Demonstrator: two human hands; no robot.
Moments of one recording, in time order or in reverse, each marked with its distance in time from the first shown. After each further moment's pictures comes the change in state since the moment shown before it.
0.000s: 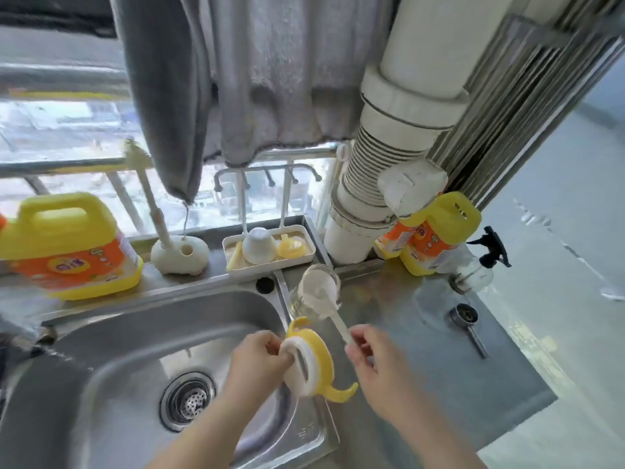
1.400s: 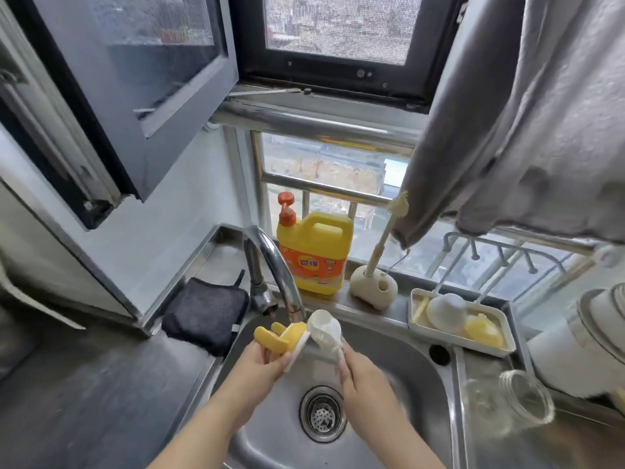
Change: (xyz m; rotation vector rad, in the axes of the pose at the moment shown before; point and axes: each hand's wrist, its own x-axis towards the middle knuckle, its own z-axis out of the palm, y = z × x) left_hand -0.054 -0.121 -0.186 -0.764 0.401 -0.088; right_hand 0.037 -0.165 0.170 -0.174 -0.519 -0.437
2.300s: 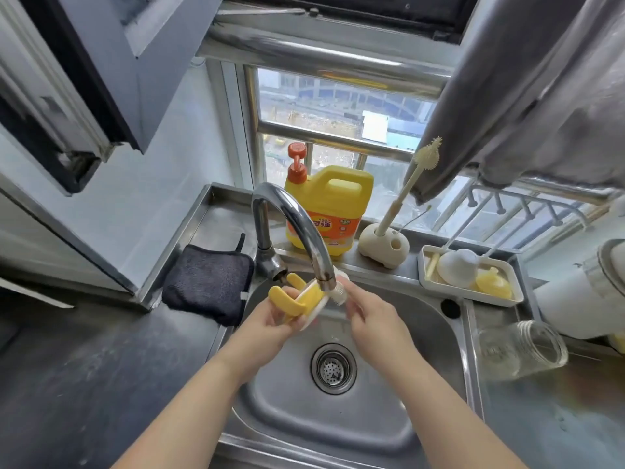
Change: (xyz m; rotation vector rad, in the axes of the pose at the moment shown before) left_hand 0.016 0.011 -0.036 0.027 -0.305 0.093; right_hand 0.036 -0.024 0.013 -0.035 0.099 0.054
